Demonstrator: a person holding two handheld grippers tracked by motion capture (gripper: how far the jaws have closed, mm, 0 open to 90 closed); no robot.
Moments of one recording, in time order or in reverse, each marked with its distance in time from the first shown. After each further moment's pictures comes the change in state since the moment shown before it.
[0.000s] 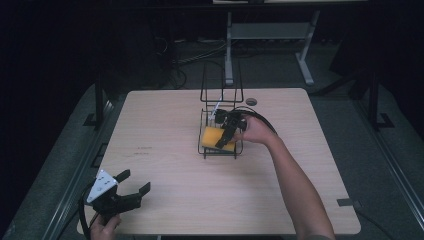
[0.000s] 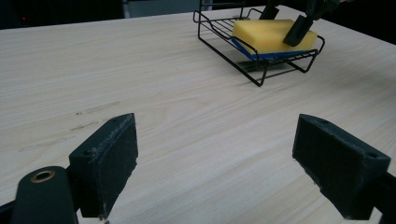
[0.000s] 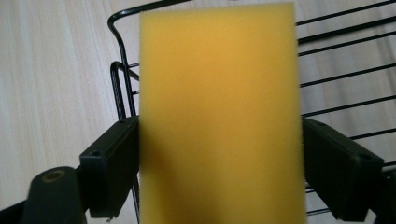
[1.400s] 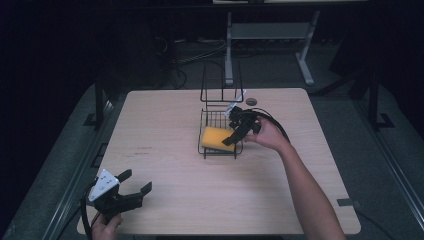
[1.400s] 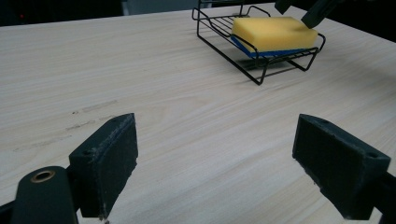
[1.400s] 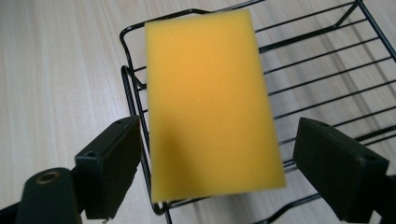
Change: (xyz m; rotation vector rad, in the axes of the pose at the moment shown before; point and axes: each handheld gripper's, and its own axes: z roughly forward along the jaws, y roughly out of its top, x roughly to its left) left arm -0.002 0.000 0.004 0.007 -0.002 -0.010; right arm 0.005 -0.040 -0.028 -0.202 -0.052 0.067
